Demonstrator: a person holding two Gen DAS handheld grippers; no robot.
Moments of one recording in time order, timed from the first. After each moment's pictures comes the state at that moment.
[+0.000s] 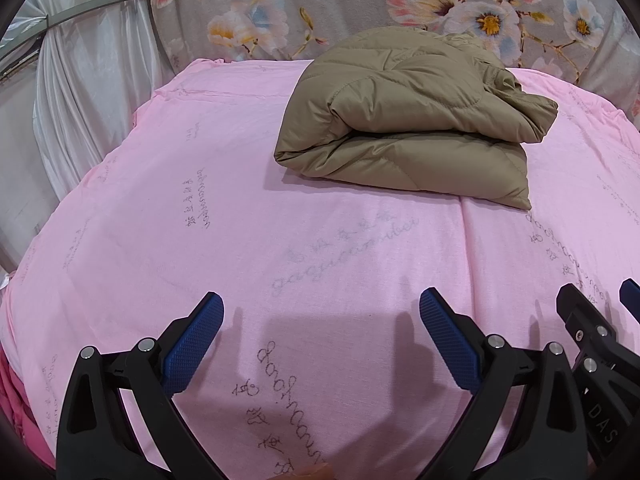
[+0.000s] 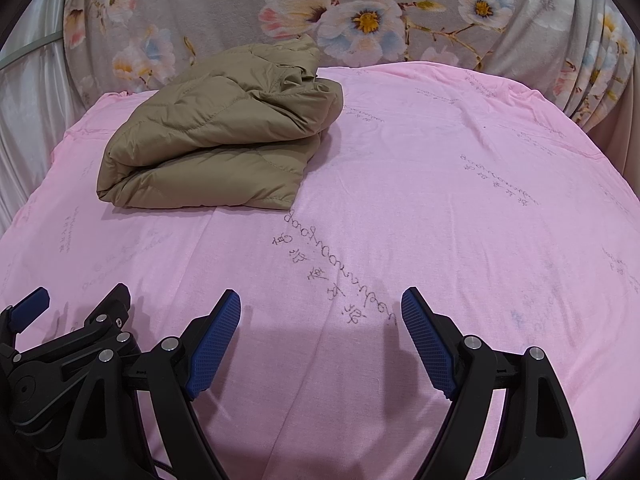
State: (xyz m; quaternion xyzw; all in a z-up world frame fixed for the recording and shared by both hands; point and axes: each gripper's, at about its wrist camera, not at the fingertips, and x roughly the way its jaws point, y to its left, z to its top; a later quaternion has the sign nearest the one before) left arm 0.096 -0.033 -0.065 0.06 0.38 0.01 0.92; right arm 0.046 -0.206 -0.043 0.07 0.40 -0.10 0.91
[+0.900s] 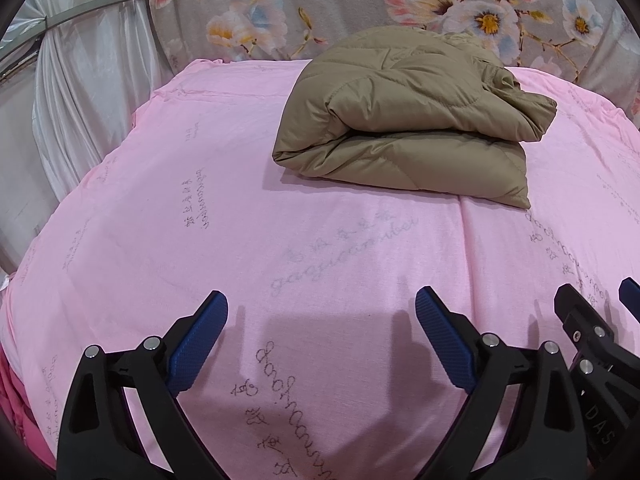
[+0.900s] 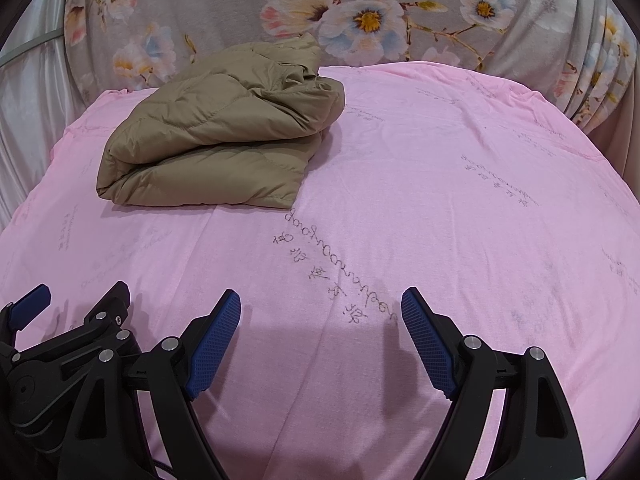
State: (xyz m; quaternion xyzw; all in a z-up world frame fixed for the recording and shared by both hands) left arm 0.096 -0.033 -0.066 0.06 0.38 0.01 0.92; right arm 0.045 -0.206 -0.042 0.07 0.40 -0.10 0.91
